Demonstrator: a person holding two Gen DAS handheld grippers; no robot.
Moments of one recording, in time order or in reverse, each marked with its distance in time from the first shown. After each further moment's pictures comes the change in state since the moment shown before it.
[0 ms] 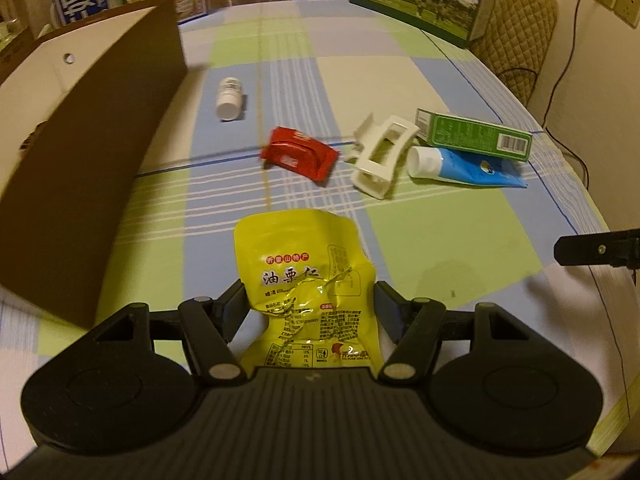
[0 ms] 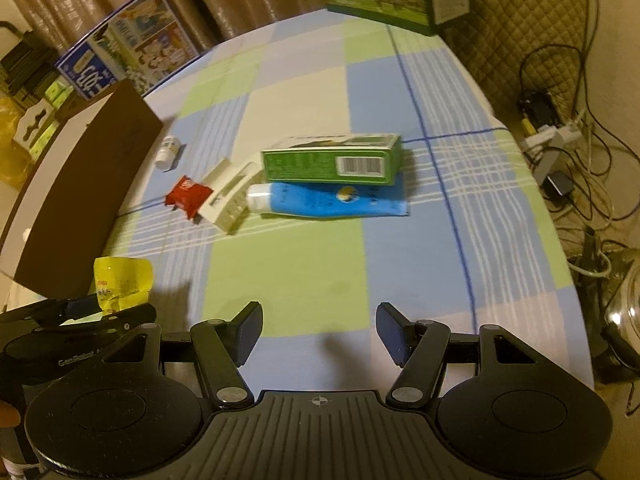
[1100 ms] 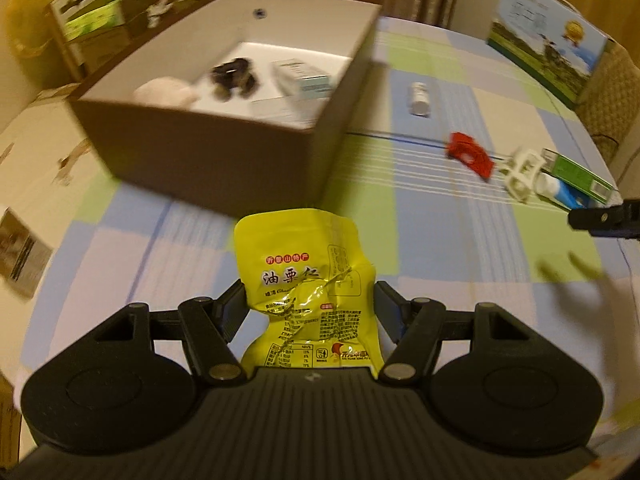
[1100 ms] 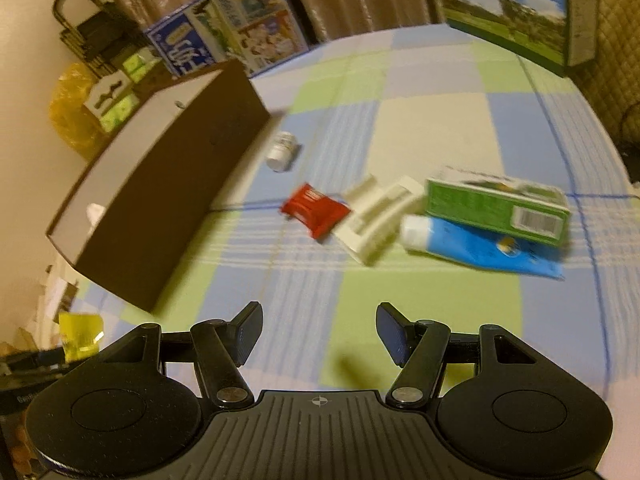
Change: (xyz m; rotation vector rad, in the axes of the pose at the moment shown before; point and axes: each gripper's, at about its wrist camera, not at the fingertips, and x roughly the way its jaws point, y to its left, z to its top) left arm -0.087 0.122 -0.069 -0.277 -0.017 0.188; right arm 0.037 0.082 0.020 -0.167 -0.020 0.194
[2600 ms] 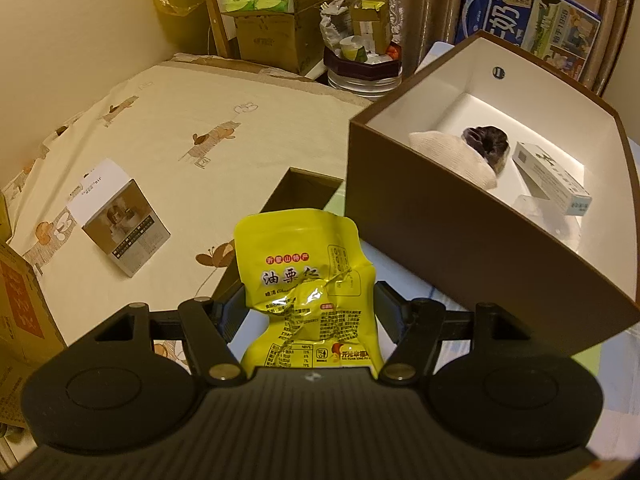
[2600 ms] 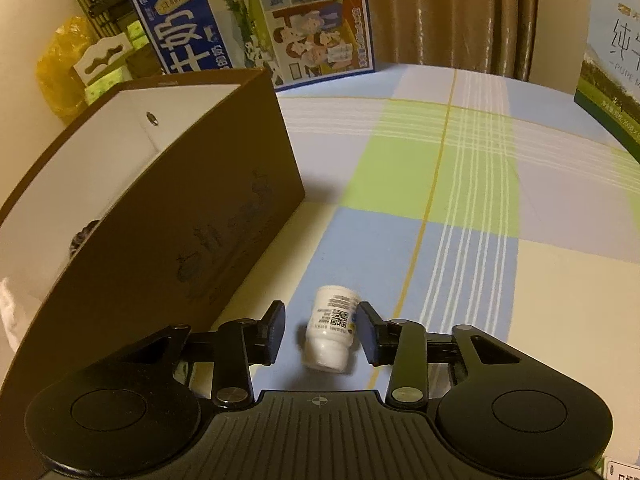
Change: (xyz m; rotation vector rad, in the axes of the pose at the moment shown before) left arm 0.021 0.181 0.050 -0.289 -0.047 0.272; right arm 0.196 0.054 0.152 -0.194 0.017 -0.077
